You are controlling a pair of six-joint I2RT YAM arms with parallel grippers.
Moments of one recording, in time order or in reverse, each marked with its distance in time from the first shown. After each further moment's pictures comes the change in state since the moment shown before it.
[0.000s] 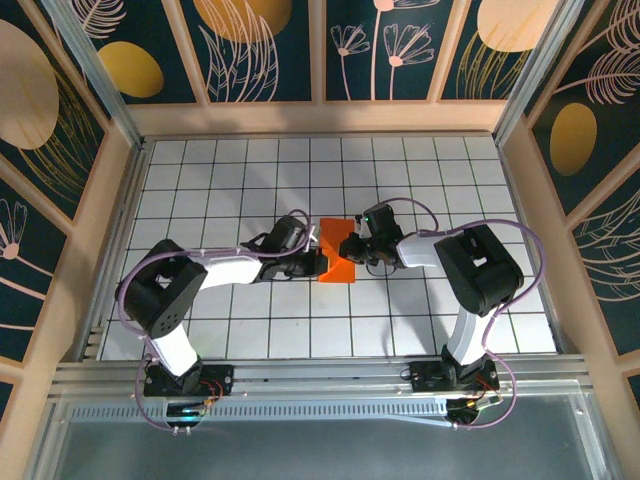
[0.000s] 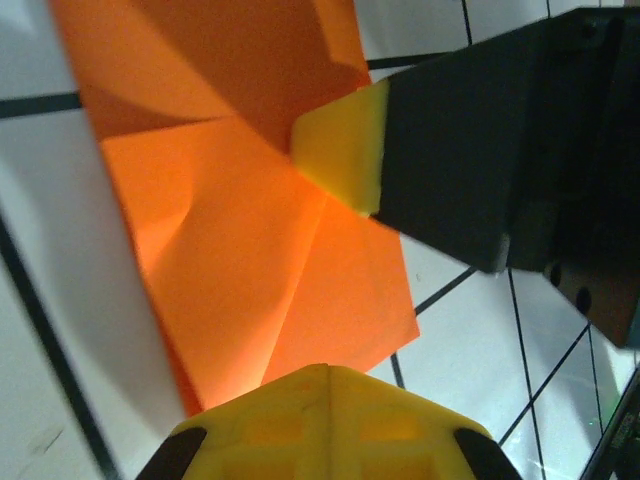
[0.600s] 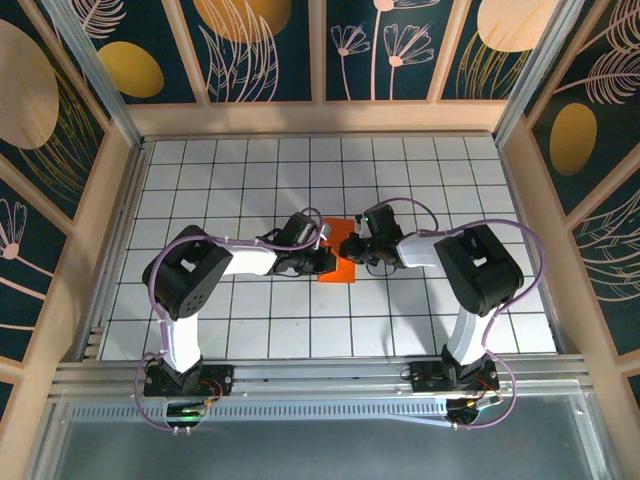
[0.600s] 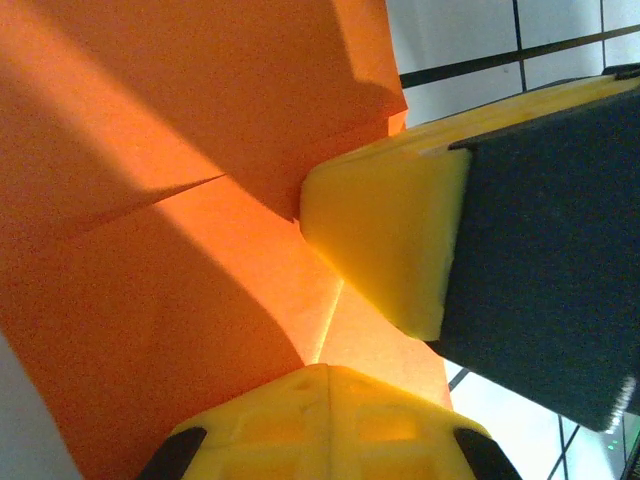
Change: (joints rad) left arm 0.000 0.169 0.108 0.015 0.034 0.010; right arm 0.000 0.000 0.000 0.000 0.000 0.000
